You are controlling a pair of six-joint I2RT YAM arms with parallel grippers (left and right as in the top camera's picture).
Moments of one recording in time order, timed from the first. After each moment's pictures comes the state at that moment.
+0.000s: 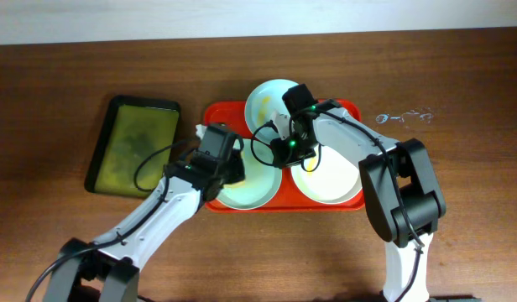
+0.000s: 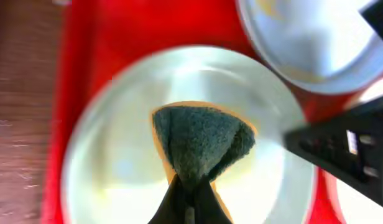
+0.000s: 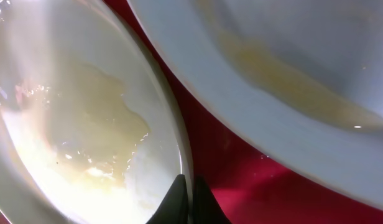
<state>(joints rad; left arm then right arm) -0.46 1.57 0.93 -0.38 -0.06 -0.58 0.39 2.14 1.48 -0.78 -0.42 0.03</state>
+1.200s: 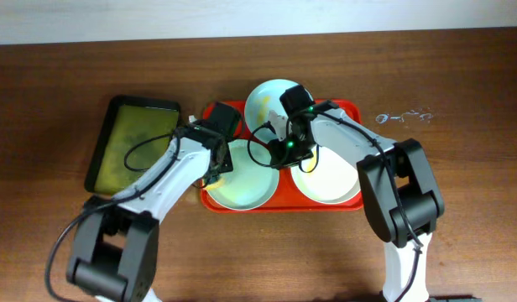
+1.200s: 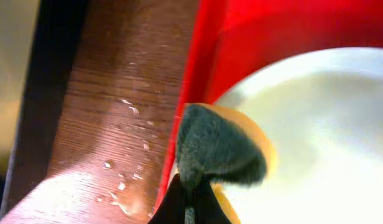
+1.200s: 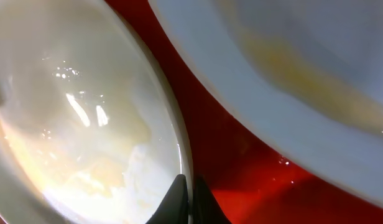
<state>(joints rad) -0.42 1.81 1.23 -0.82 -0.25 -0.59 0.39 2.14 1.48 -0.77 -0.44 0.04</state>
